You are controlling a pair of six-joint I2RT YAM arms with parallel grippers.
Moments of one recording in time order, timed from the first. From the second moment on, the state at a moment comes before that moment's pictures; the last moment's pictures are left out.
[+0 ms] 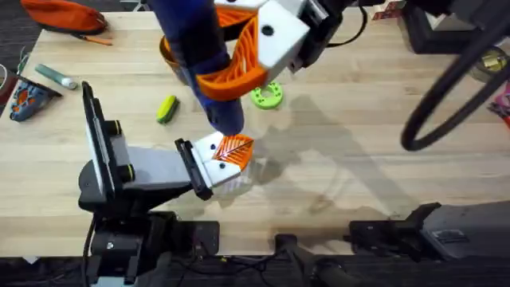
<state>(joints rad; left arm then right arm) -0.01 0.01 0.01 -0.11 1.09 0.07 0.63 1.59 1.54 -0.56 -1.52 -0.84</state>
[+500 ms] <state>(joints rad) -0.01 0.01 0.01 -0.11 1.09 0.07 0.67 1.59 1.54 -0.48 -1.52 -0.79</state>
